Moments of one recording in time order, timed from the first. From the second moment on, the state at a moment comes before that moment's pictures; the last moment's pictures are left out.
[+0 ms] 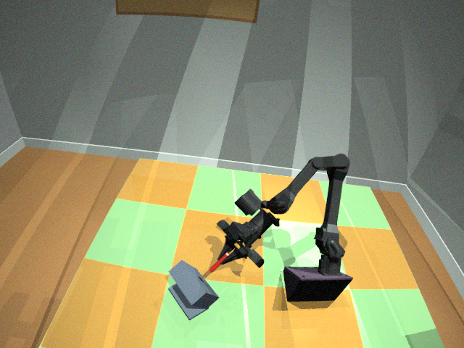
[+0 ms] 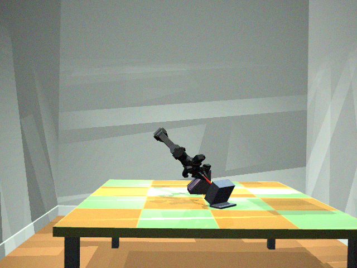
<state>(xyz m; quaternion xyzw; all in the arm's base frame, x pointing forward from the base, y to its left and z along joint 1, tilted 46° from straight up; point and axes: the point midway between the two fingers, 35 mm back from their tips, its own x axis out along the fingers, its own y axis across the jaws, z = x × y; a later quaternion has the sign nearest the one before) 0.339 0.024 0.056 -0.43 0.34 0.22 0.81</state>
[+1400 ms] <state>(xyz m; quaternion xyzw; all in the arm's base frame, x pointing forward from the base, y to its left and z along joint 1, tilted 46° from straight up) 0.357 0.026 0.029 -0.43 0.33 0.23 0.81</state>
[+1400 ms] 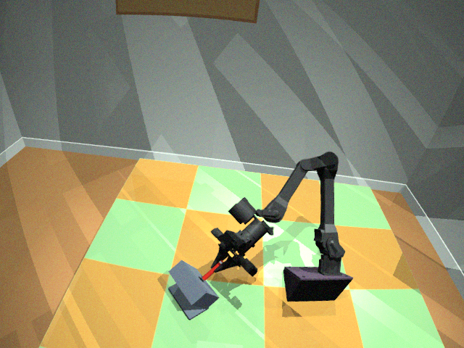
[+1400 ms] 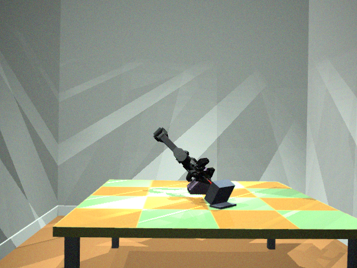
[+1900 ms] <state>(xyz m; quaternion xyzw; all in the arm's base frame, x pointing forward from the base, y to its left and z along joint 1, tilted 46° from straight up) 0.356 0.027 0.029 -0.43 0.33 0.23 0.81</state>
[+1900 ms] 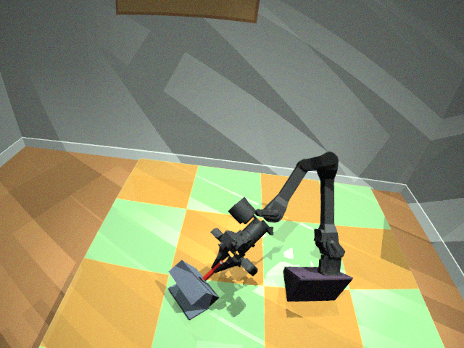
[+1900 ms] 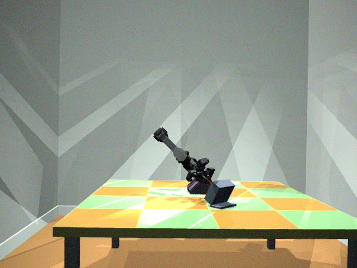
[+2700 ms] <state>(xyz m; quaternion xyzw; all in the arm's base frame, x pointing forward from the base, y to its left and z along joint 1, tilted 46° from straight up) 0.361 0.027 0.031 -0.43 0.33 0.23 0.81</state>
